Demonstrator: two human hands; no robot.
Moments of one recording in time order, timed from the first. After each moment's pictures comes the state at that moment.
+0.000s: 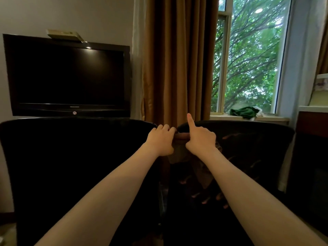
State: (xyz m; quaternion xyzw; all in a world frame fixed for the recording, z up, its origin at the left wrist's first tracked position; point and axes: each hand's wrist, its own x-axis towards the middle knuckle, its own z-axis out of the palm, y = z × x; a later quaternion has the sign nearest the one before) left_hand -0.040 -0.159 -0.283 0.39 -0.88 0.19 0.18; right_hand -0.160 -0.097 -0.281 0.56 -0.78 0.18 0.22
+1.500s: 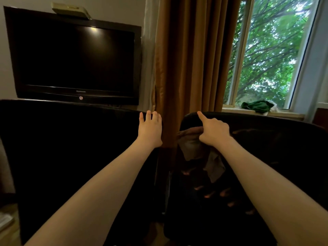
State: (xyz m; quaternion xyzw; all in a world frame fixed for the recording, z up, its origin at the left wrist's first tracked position) left_hand 0.016 -0.225 -0.295 0.53 -0.81 0.21 0.13; right_hand -0.161 -0.154 -0.271 0.58 -0.78 0.11 0.21
